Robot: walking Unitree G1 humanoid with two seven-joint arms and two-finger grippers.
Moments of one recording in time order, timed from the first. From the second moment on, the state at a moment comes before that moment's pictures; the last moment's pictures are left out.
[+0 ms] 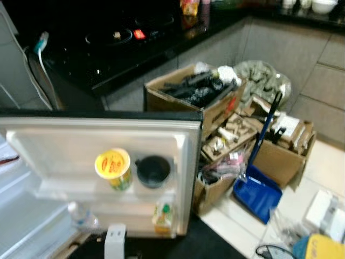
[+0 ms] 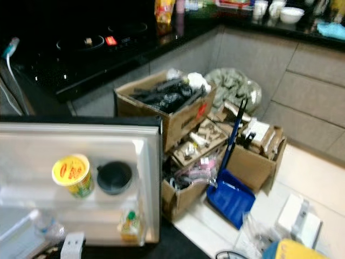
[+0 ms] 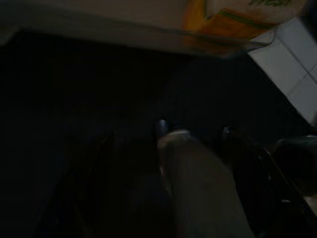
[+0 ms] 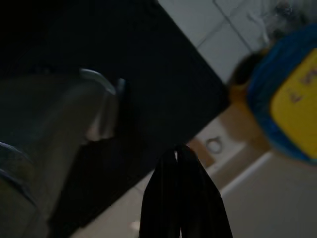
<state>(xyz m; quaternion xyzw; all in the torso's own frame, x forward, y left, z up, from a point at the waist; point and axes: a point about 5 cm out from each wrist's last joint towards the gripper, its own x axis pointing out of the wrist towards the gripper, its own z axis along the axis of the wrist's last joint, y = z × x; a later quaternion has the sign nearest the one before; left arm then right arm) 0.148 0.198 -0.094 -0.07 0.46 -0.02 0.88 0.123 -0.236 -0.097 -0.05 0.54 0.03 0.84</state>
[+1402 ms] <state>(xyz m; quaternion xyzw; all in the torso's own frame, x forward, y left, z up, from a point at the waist) 0.139 0.195 -0.098 -0.09 0.48 -0.03 0.87 0.129 -0.239 -0.094 -0.07 0.52 0.04 0.85</state>
